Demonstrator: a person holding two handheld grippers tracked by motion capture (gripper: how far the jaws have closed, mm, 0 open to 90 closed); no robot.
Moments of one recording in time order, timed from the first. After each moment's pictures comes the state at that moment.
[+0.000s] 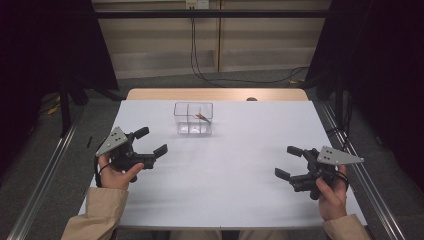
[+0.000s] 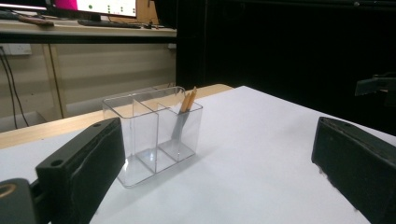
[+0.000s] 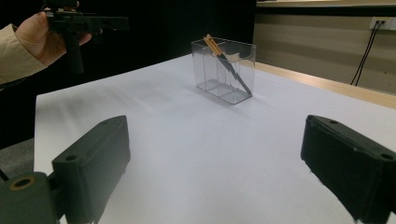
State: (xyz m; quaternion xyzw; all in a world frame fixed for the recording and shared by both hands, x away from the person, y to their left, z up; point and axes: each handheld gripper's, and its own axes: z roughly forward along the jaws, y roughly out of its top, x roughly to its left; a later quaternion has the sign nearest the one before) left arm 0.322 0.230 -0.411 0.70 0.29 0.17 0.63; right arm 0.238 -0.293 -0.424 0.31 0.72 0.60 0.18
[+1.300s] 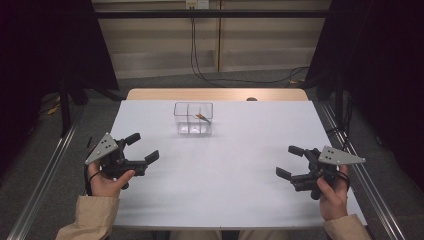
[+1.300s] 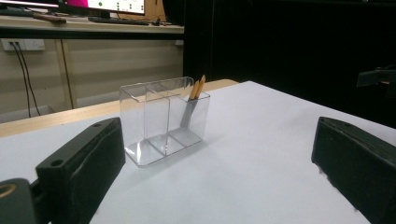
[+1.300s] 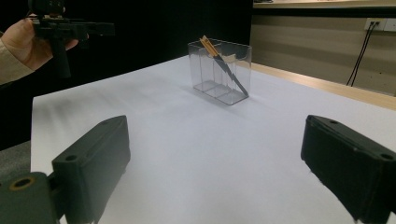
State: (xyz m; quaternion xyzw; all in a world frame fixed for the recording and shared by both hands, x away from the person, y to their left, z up) left arm 0.306 0.249 -0.416 0.70 0.30 0.18 0.63; right arm 0.238 -0.296 -0.424 0.32 0.72 0.60 0.18
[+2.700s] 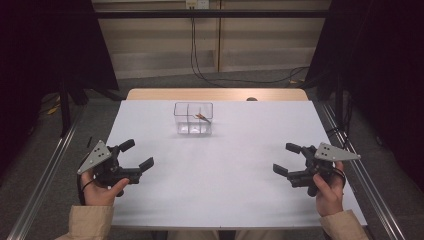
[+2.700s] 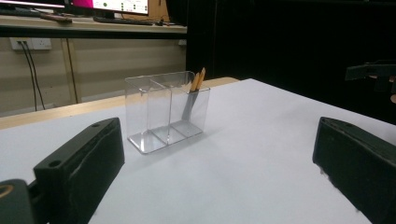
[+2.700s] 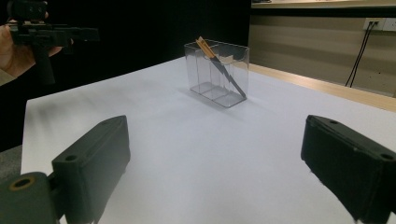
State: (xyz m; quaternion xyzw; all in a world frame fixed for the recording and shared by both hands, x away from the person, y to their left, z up) left arm 0.288 0.262 -0.420 0.69 0.30 0.18 0.63; right arm 0.248 -0.290 -0.425 0.32 0.71 0.60 0.18
